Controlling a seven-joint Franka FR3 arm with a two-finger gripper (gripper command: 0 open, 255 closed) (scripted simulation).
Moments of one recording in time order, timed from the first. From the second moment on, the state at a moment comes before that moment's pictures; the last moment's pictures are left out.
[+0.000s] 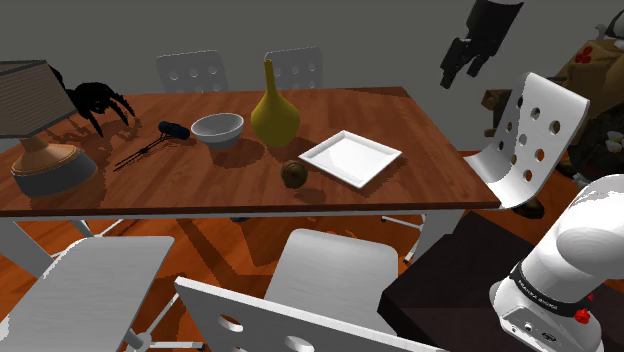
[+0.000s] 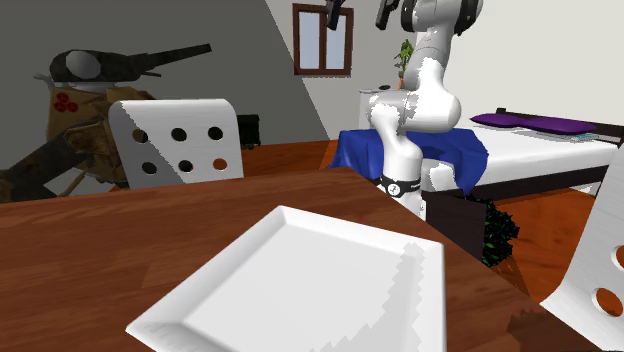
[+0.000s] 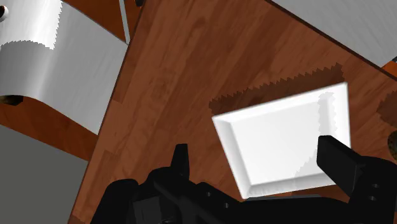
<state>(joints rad) 0.00 -0.81 0.02 -2.27 -0.11 1.68 0.12</state>
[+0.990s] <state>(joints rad) -0.02 -0.50 0.30 -2.18 0.02 1.78 0.60</state>
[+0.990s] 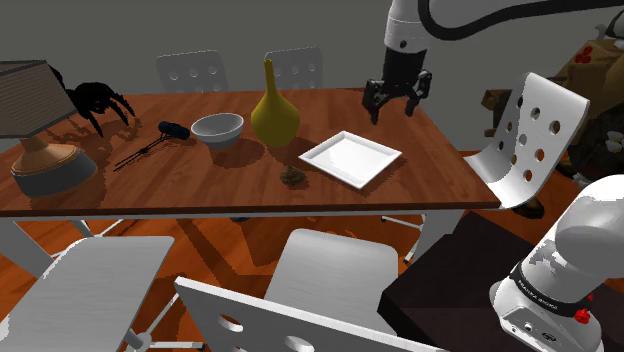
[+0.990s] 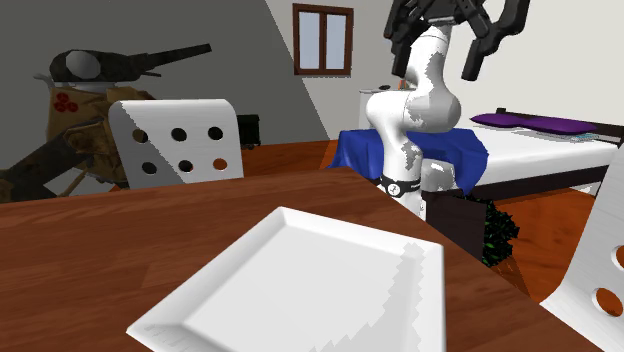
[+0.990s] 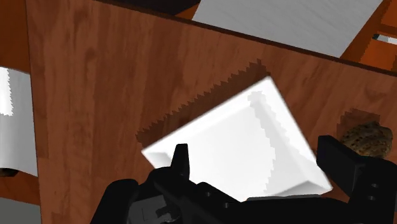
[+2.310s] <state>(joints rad) 0.05 0.32 0.50 -1.57 -0.13 1.82 1.32</state>
